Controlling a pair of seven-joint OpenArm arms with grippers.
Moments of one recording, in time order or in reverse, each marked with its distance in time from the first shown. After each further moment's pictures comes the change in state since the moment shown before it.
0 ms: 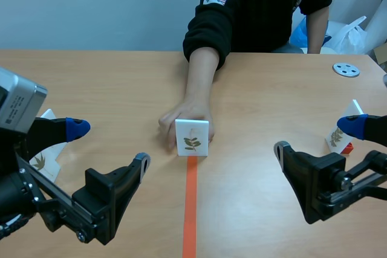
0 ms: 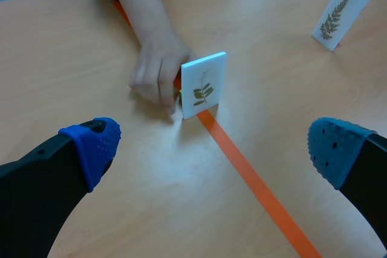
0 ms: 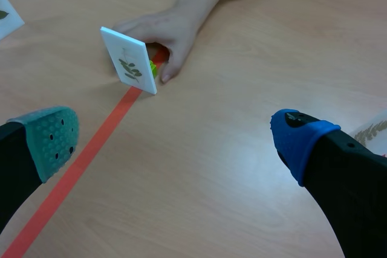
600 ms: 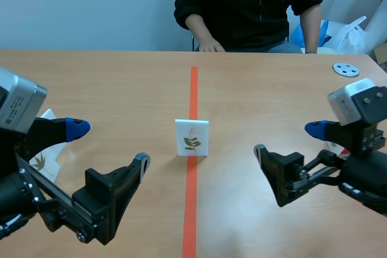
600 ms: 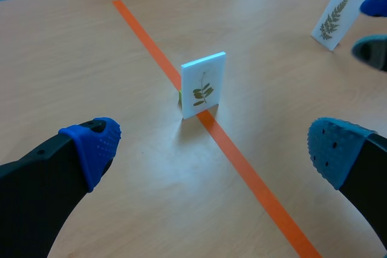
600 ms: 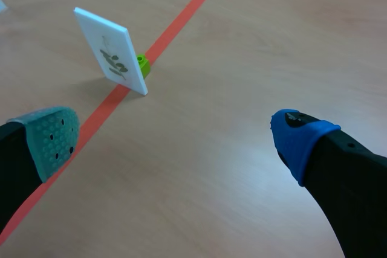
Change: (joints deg) left arm 0.0 0.0 0.0 0.0 0.0 0.0 0.0; right arm 18.6 0.0 -10.0 -22.0 -4.5 3.9 6.1
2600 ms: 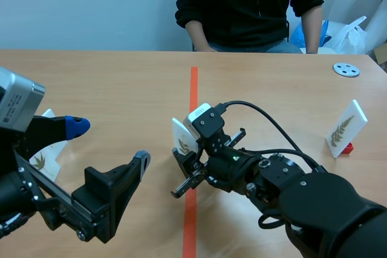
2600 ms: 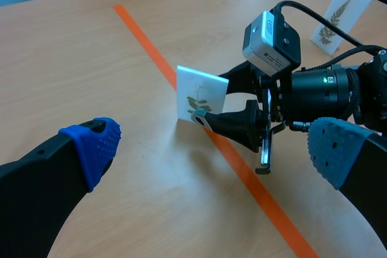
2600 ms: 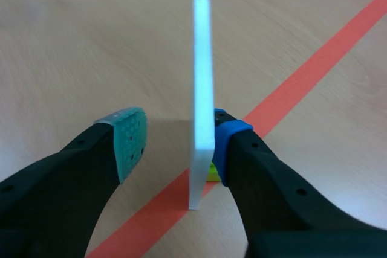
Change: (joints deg) left arm 0.0 0.0 0.0 0.0 0.0 0.0 -0.8; right arm 33.8 -17.1 -28.9 -45.5 -21.2 -7.8 17.8
